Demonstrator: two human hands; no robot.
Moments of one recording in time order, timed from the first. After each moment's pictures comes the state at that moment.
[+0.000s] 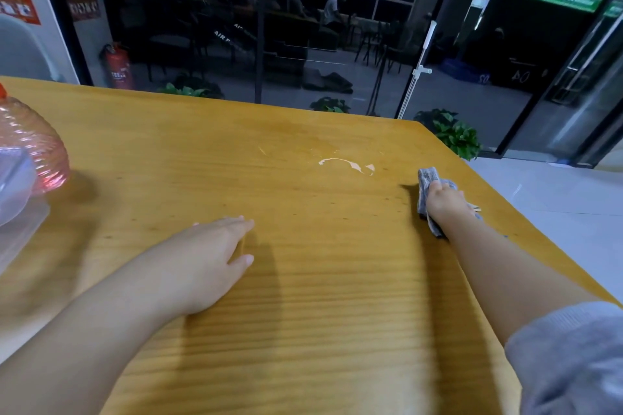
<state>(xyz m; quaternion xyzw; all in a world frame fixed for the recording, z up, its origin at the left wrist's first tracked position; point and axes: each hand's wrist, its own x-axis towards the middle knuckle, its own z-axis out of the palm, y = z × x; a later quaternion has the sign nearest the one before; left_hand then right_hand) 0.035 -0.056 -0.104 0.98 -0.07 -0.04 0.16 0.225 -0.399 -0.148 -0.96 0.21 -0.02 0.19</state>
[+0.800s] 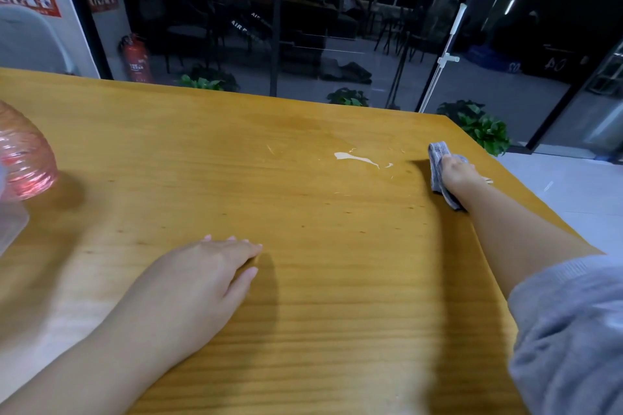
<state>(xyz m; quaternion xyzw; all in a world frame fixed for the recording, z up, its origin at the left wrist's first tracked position) 0.044 -0.062 -0.127 0.98 -0.12 0.10 0.15 0.298 -0.393 -0.129 -0.96 0.17 -0.01 0.24</state>
